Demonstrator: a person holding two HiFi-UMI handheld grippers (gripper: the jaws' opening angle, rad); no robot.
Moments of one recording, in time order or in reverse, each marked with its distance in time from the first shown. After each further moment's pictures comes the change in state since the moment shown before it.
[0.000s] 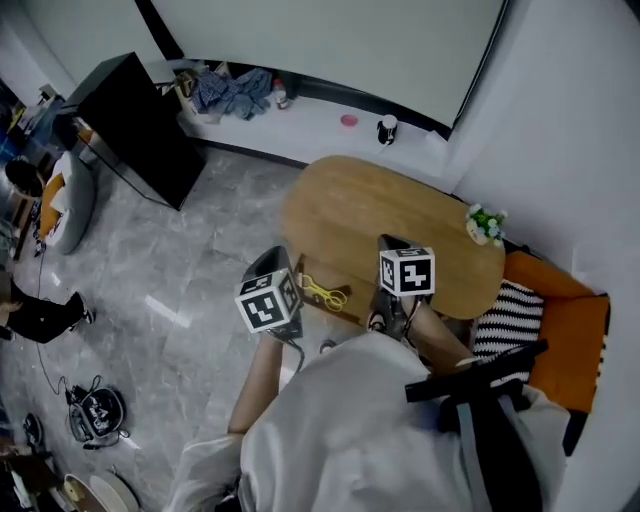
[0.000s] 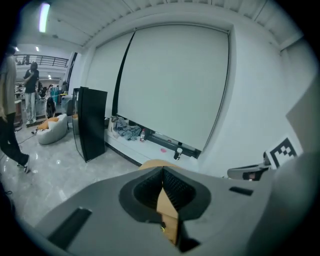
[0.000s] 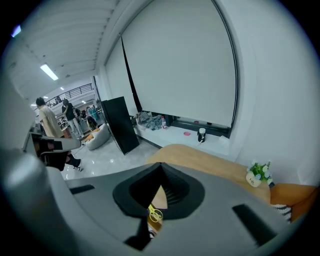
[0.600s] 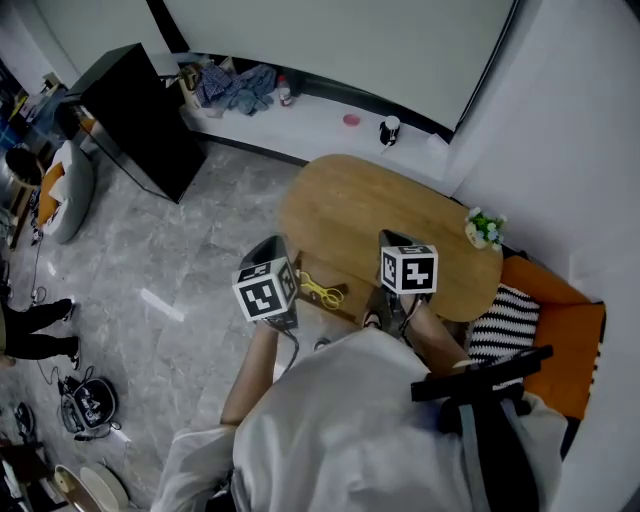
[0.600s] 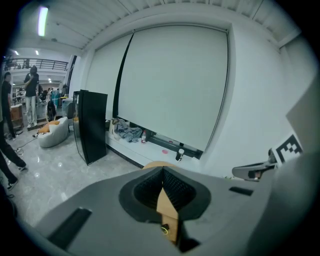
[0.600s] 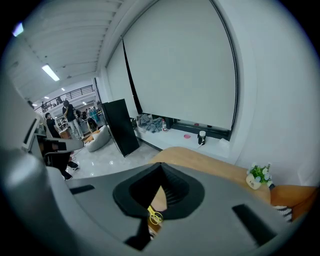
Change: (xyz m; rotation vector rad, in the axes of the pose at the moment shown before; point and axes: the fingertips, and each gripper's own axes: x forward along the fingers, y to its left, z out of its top) left arm 0.004 0.004 0.011 0.018 -0.010 0.012; right arm -0.006 0.000 0.012 -0.001 -0.033 -0.003
